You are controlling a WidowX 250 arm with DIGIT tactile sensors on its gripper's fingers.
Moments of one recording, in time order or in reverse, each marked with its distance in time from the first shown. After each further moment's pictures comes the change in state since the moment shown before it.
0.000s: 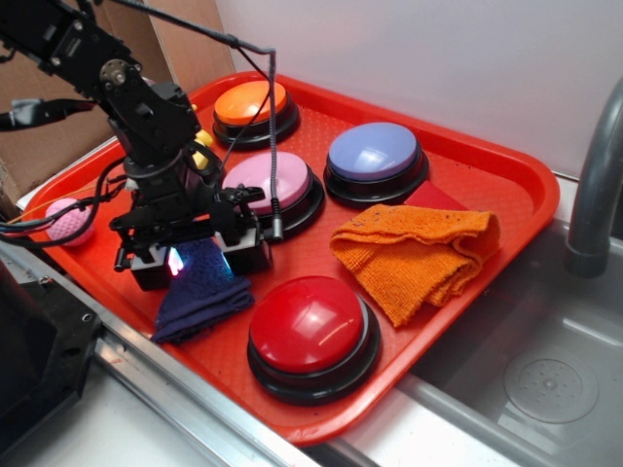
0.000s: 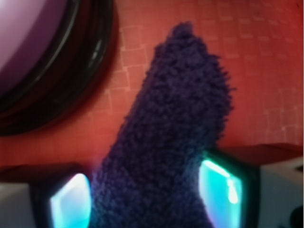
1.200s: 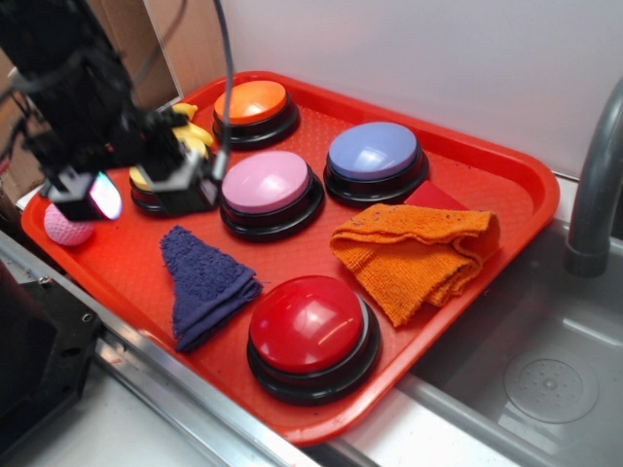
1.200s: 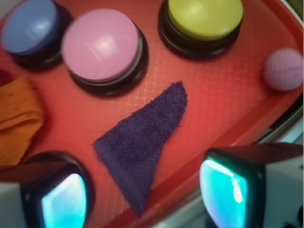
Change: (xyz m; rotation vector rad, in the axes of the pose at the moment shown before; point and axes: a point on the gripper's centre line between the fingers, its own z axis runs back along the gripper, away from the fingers) arm -0.027 0.005 0.077 -0.032 -0.094 -0.227
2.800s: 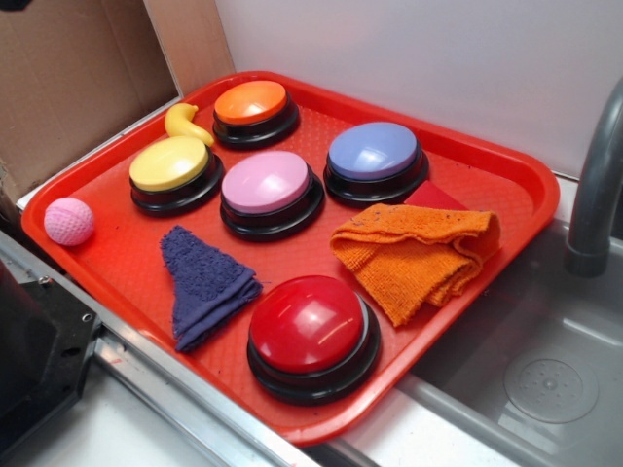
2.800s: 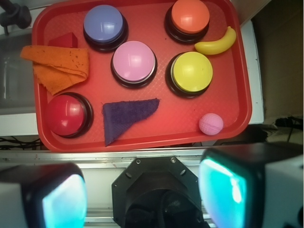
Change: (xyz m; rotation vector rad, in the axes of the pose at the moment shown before) arm 0.021 0.016 0.163 0.036 0.119 -0.604
